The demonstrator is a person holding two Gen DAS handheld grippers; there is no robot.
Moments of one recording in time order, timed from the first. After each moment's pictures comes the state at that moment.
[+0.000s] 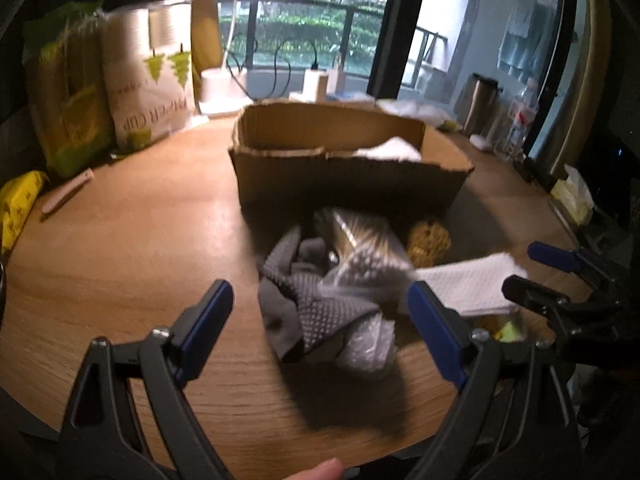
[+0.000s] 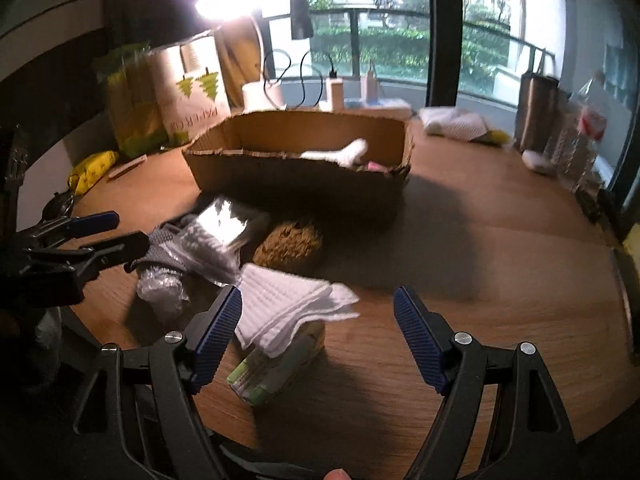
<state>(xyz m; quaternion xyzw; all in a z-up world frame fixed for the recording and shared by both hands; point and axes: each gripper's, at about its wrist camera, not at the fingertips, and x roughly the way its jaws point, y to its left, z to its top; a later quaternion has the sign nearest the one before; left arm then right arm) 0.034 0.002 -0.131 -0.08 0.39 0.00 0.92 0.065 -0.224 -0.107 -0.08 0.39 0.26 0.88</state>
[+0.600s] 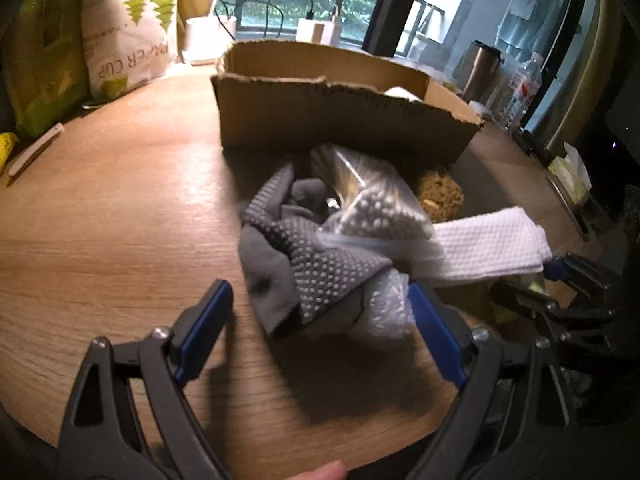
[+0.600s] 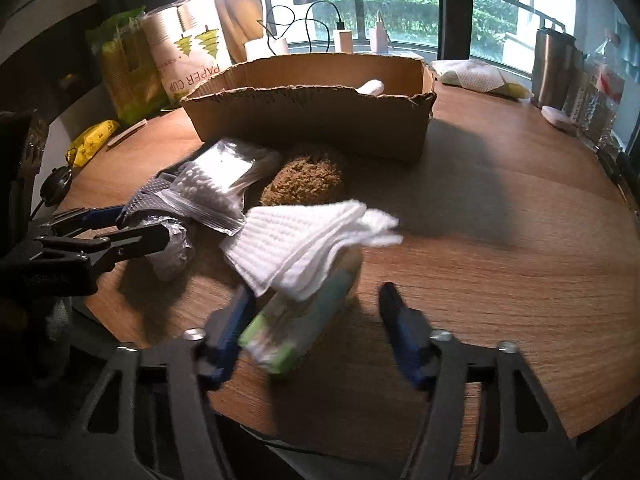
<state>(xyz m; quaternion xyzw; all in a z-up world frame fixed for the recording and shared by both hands) 0.048 0.004 -0.168 -0.11 0.44 -0.04 0.89 0.063 -0.219 -0.140 -0.08 0.44 0.26 0.85</state>
